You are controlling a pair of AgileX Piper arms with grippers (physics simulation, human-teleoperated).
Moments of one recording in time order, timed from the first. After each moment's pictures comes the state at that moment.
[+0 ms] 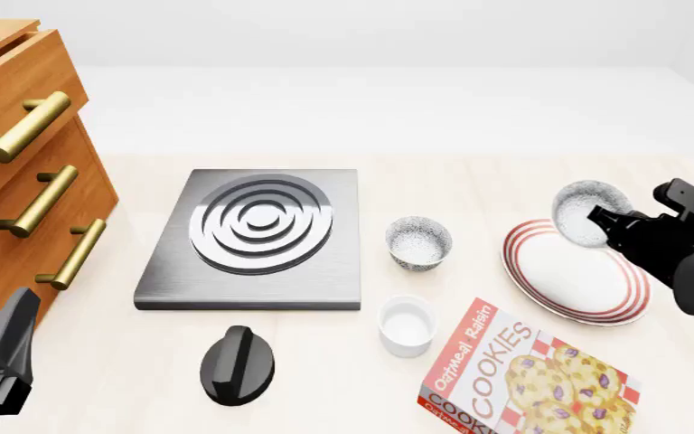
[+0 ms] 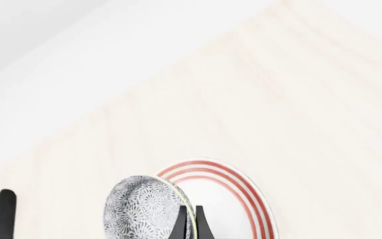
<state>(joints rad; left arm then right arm) 0.00 0.01 0.00 0.00 0.00 -0.20 1.65 -0.58 -0.51 0.40</state>
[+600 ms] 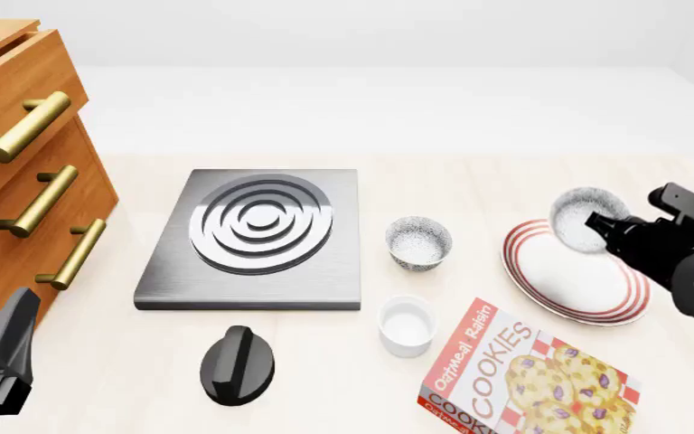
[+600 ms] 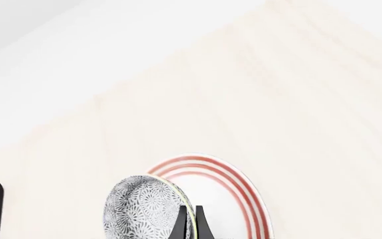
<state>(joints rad) 0.00 0.01 0.00 0.00 0.00 -0.21 1.66 -0.58 -0.49 0.36</state>
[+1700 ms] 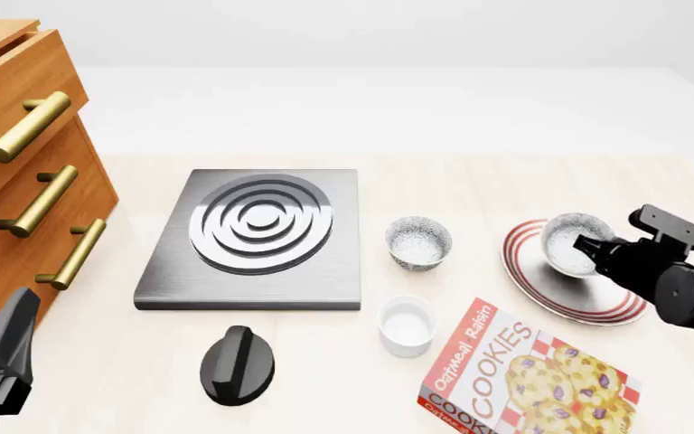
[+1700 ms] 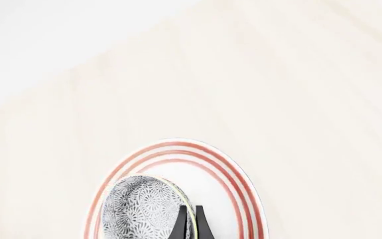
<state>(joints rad) 0.00 0.01 0.00 0.00 0.00 -0.21 1.80 -0.59 -0.53 0.31</state>
